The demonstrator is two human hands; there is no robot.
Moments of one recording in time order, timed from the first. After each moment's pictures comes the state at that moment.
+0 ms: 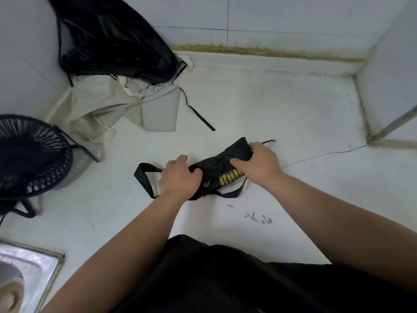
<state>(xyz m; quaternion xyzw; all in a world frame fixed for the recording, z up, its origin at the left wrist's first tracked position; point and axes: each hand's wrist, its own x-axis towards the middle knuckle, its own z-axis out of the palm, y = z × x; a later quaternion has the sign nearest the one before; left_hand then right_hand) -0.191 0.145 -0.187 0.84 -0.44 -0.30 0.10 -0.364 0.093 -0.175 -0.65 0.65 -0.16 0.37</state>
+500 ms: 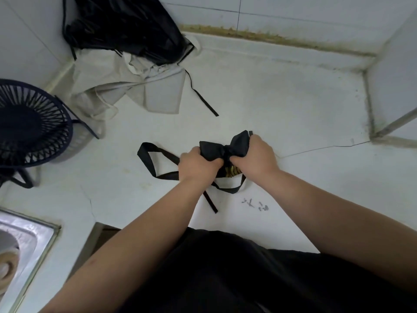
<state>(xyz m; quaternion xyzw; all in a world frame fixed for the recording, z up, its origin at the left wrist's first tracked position) -0.232 0.156 -0.190 0.83 -0.37 -0.35 0.24 -0.358 0.111 -0.178 -0.69 0.63 -0.13 0.34</state>
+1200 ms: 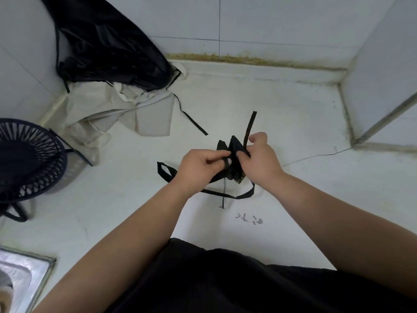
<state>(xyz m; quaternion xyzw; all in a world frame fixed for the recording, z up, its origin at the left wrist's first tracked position) -0.231 0.139 -0.153 0.64 -0.51 -0.46 0.35 -0.378 0.097 -0.159 -0.66 0.62 -0.22 0.36</state>
